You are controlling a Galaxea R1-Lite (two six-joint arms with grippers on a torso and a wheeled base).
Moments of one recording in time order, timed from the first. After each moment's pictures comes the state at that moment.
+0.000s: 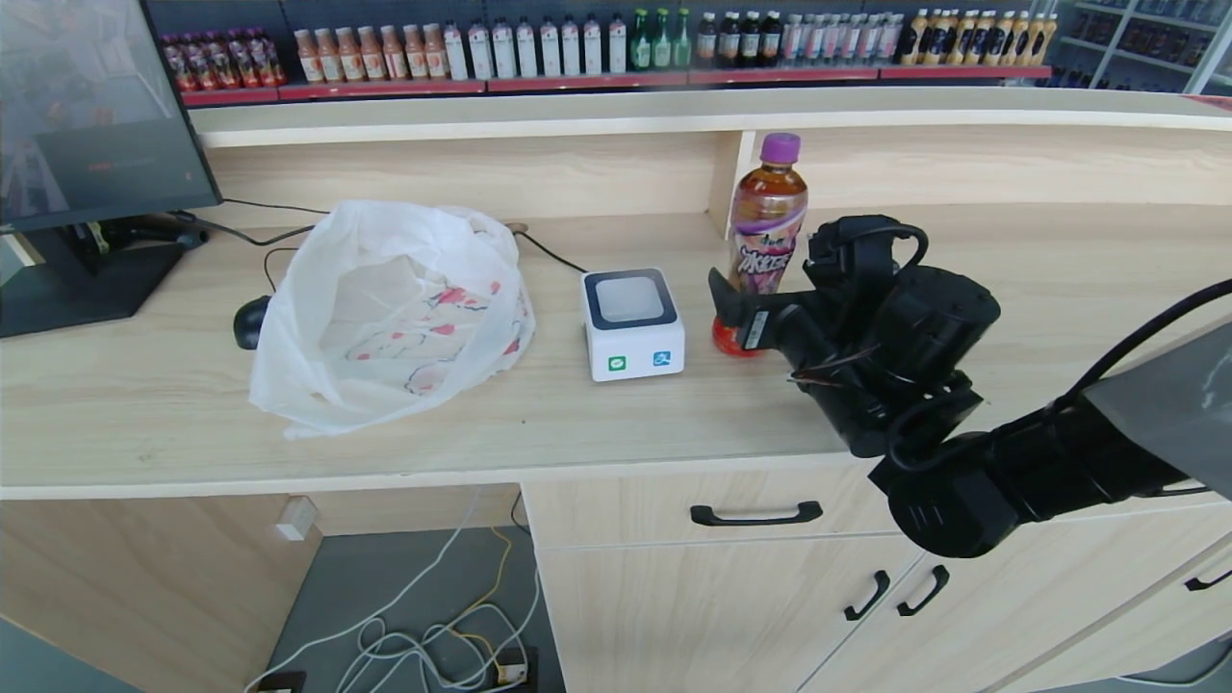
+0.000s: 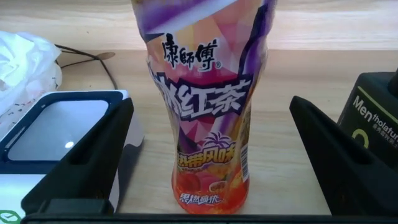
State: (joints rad) left arm 0.00 0.00 0.00 0.00 0.00 0.00; right arm 0.51 2.05 -1.03 -1.30 -0.29 -0.08
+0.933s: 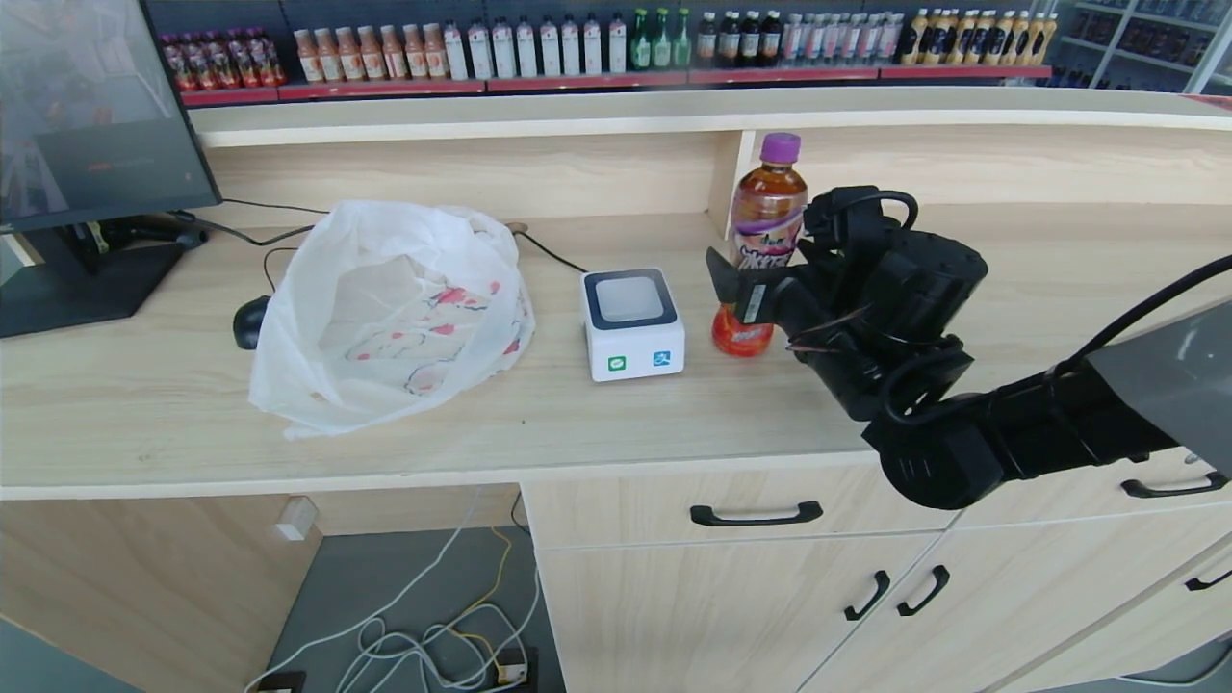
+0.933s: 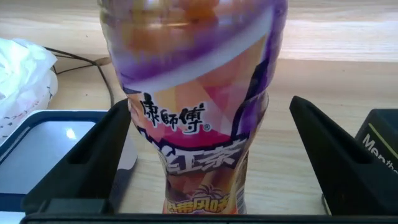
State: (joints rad) left arm 0.00 0.00 0.00 0.00 0.00 0.00; right arm 0.48 2.07 -1.17 -1.17 -0.24 -0.08
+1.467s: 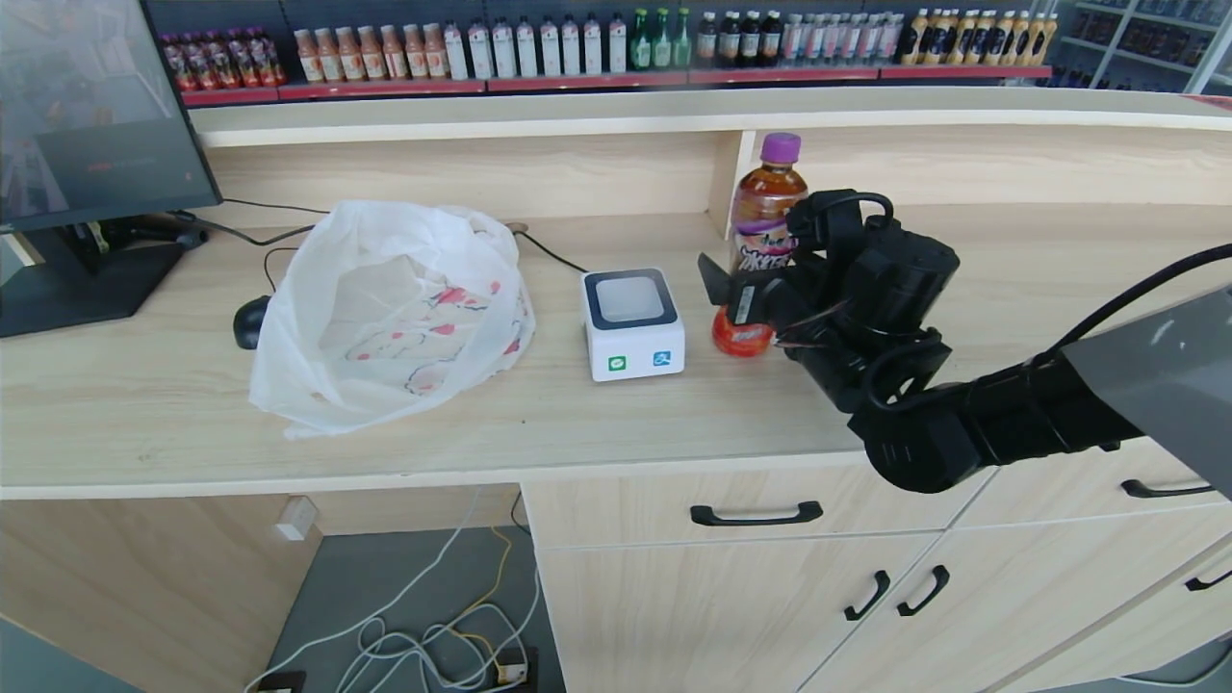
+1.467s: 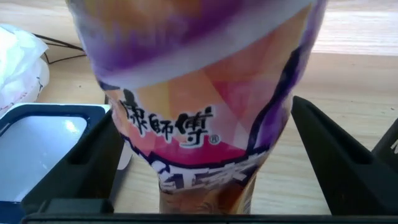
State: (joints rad) left arm 0.00 0.00 0.00 0.00 0.00 0.00; right arm 0.47 2.11 -1.26 -1.09 -0.23 -0.08
